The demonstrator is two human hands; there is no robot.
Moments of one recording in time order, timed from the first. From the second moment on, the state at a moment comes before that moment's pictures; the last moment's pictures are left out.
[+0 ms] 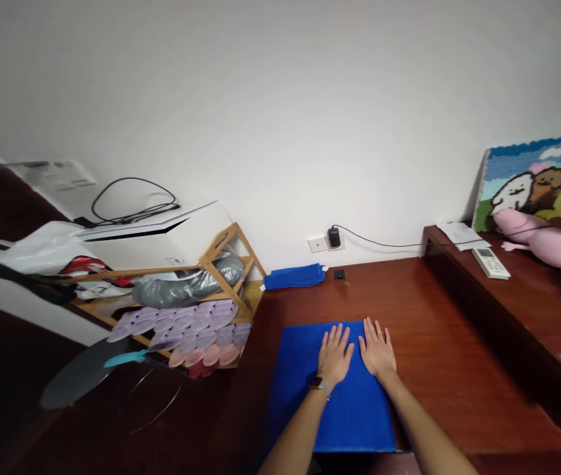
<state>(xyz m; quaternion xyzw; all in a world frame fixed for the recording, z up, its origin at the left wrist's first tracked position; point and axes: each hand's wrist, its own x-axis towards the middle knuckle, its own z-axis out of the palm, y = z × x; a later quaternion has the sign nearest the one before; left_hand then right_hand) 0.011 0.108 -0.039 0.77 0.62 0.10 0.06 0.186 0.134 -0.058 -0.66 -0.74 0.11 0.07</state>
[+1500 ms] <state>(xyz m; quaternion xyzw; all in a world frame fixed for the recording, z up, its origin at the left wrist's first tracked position) -0.108 0.115 -0.038 0.72 0.68 0.08 0.02 0.181 0.145 -0.041 -0.67 -0.73 0.11 0.04</state>
